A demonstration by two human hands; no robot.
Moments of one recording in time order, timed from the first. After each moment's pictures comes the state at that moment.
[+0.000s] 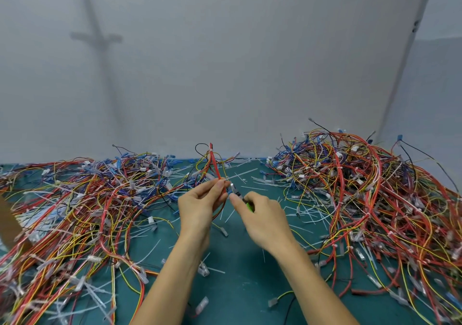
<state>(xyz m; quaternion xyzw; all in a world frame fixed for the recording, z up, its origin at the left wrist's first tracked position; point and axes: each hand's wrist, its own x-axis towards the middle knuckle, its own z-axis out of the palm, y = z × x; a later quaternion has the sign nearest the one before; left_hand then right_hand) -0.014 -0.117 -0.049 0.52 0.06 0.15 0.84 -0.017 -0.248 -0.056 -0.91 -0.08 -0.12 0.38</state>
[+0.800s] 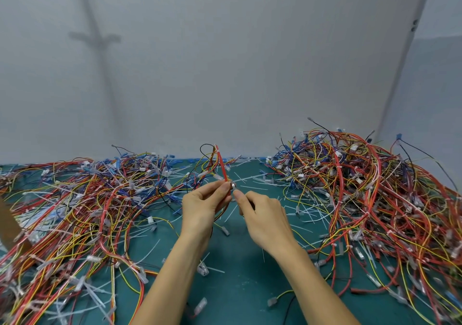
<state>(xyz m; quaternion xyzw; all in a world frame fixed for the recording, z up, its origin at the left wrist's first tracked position) -0.020 -0.121 -0.045 0.54 0.04 0.11 0.84 -0.018 -0.251 -0.057 -0.91 -0.11 -0.15 0.38</state>
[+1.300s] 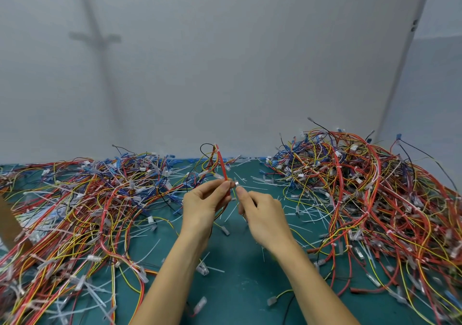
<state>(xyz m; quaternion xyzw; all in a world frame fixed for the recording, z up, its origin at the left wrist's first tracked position) -0.018 -0.119 -0.046 0.56 0.02 0.12 0.82 -0.018 -0.249 -0.055 -0.87 -0.08 -0.12 0.46</state>
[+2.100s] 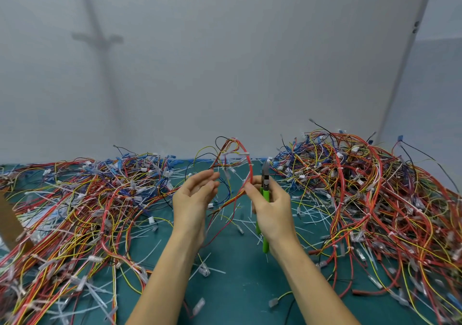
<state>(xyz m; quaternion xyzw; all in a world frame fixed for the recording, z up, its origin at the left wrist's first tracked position) -0.016 -0.105 -0.042 0.52 0.00 0.18 0.84 -0.020 -0.244 -0.047 -0.67 -0.06 -0.18 0.72</state>
